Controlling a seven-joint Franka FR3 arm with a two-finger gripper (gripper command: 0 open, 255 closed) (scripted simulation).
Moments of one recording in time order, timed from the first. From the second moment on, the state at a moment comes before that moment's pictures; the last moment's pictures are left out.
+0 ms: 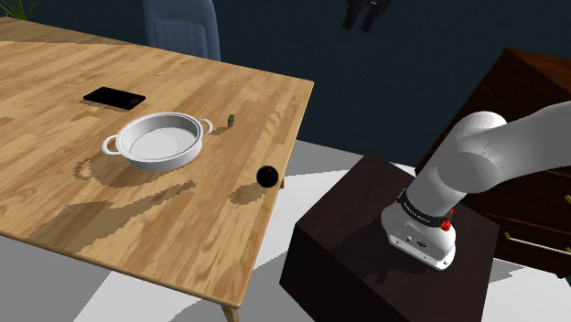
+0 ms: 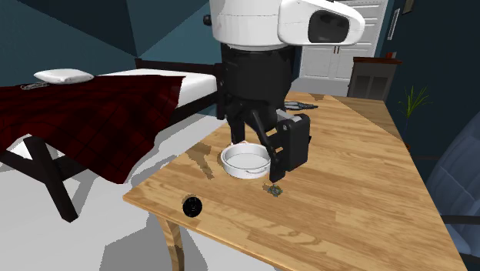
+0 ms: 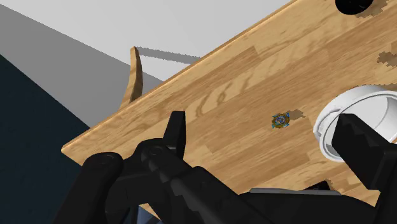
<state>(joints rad) 0.02 -0.75 -0.07 -2.26 0.12 1.66 0.01</state>
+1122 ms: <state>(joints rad) 0.11 -0.71 0.29 -2.53 0.18 2.00 0.27</state>
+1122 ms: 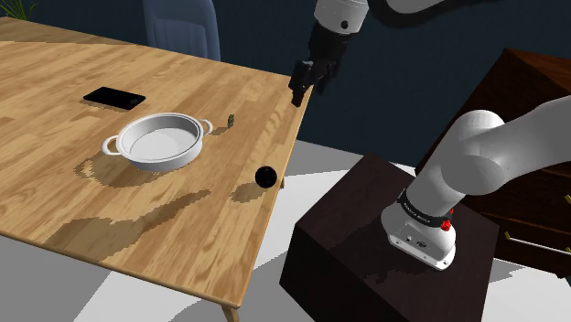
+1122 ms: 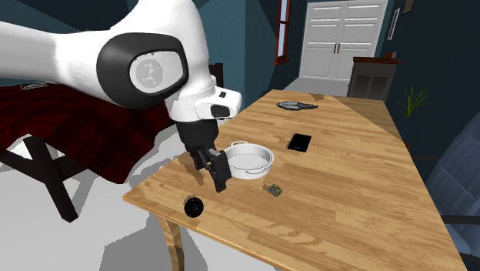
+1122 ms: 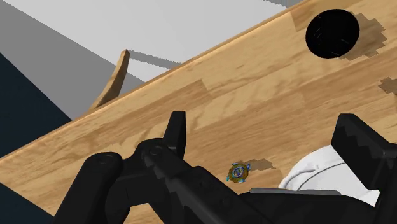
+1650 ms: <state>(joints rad) 0.12 -0.53 0.51 -2.57 0.17 2.20 0.45</state>
